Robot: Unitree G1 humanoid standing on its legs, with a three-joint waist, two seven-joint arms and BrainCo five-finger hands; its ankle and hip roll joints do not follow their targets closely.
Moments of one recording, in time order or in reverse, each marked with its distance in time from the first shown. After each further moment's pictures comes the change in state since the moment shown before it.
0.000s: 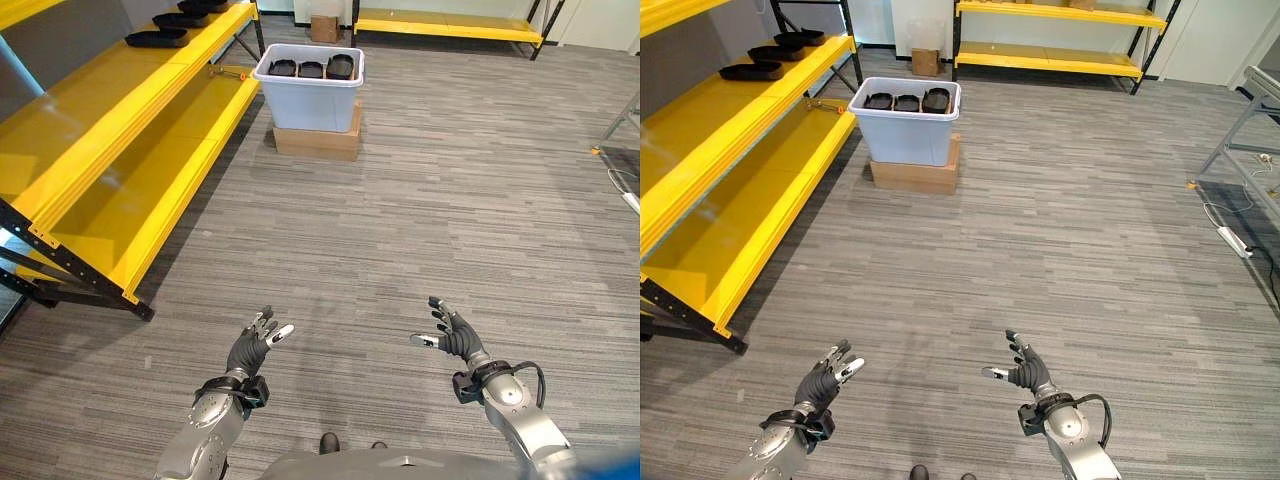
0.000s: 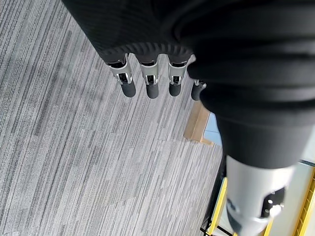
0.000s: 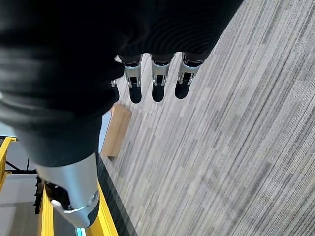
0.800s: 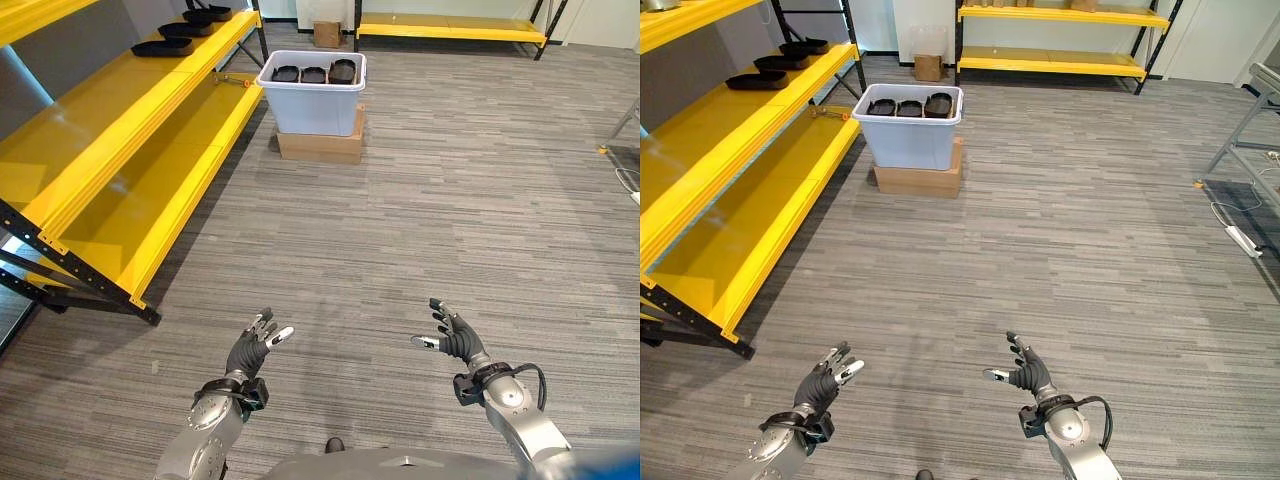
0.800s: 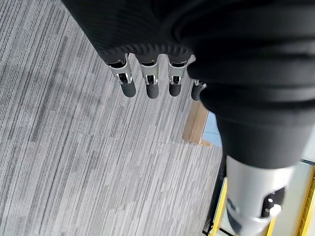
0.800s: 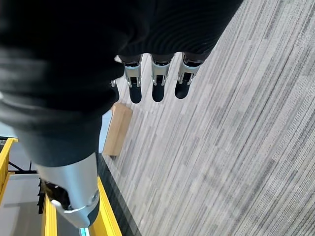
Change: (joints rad) left arm 0.008 0.000 0.002 0.000 0.036 0.000 -0.004; right arm 0.008 0.000 -0.002 -0.001 -0.009 0.000 0.000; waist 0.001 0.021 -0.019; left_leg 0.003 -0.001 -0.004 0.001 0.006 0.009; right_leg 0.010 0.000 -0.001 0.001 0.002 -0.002
